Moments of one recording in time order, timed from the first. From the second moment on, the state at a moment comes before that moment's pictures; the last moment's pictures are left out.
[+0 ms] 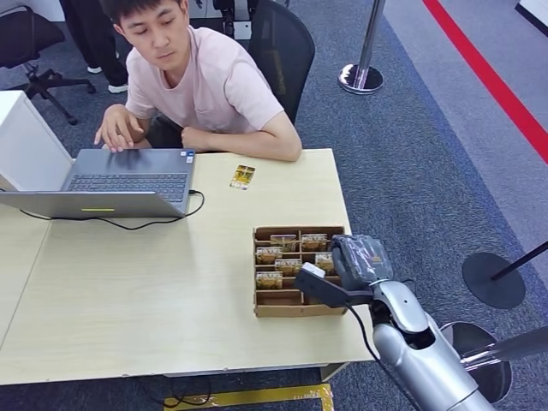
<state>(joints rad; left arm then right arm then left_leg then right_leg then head) -0.08 -0.15 1.23 -0.19 -1.16 0.15 0.08 -0.18 -0.25 0.37 -1.56 0.91 -0.15 0.07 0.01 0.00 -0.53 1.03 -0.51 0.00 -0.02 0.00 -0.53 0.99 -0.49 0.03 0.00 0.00</state>
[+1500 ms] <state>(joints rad) -0.09 -0.14 1.17 -0.19 -1.23 0.15 0.10 -0.53 0.29 -0.25 -0.99 1.23 -0.70 -0.70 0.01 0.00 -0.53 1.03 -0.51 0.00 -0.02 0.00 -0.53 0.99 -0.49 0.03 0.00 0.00</state>
